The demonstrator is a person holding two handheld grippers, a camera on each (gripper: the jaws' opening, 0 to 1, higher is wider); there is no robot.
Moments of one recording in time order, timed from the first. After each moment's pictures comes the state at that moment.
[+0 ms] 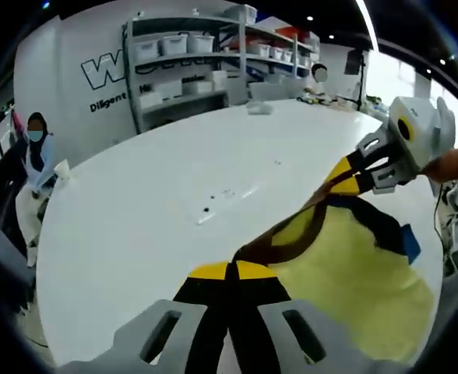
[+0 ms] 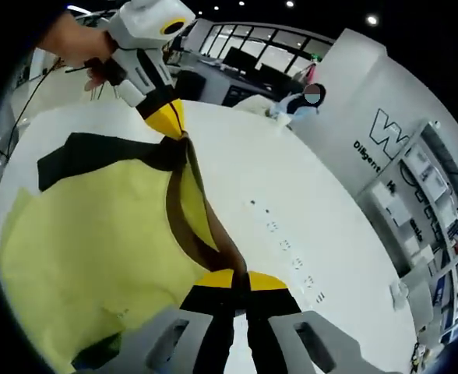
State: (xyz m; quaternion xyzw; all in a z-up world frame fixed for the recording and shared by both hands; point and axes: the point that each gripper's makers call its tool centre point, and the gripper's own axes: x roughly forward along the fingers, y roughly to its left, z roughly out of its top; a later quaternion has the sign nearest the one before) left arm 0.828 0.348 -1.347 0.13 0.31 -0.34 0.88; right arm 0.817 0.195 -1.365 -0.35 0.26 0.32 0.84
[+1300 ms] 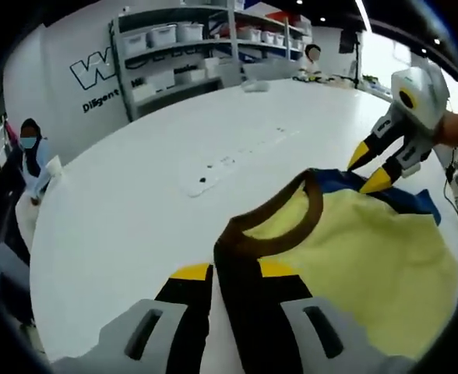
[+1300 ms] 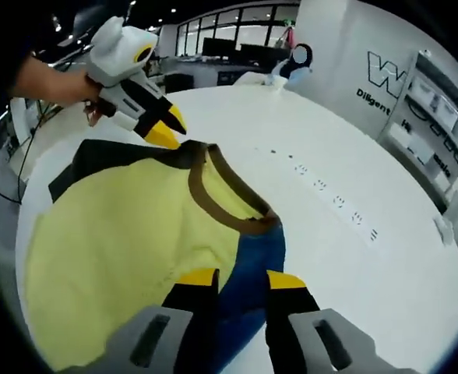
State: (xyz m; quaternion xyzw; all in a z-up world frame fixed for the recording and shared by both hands) left arm 0.827 0.357 -1.404 0.18 0.32 -0.34 0.86; right arm 0.772 0.171 -1.424 -0.21 0.37 0.33 0.84
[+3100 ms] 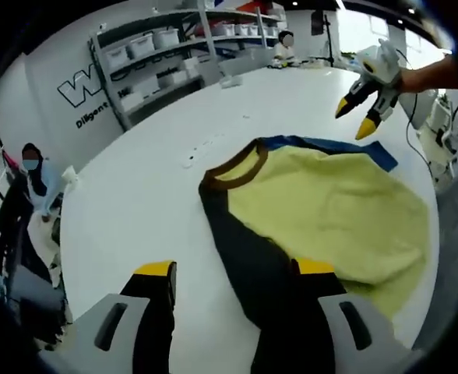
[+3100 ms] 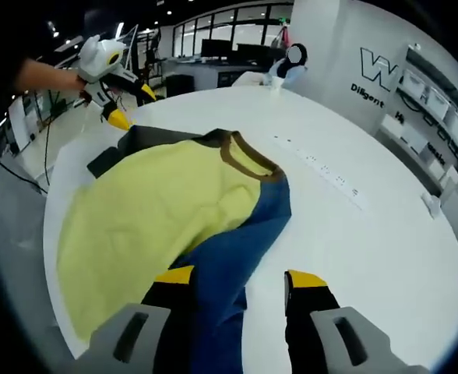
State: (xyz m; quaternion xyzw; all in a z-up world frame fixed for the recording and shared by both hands) left arm 0.702 0.426 -1.358 0.25 0.32 -0.36 0.84; right arm 0.662 0.118 -1.390 -0.20 0.38 0.32 0.84
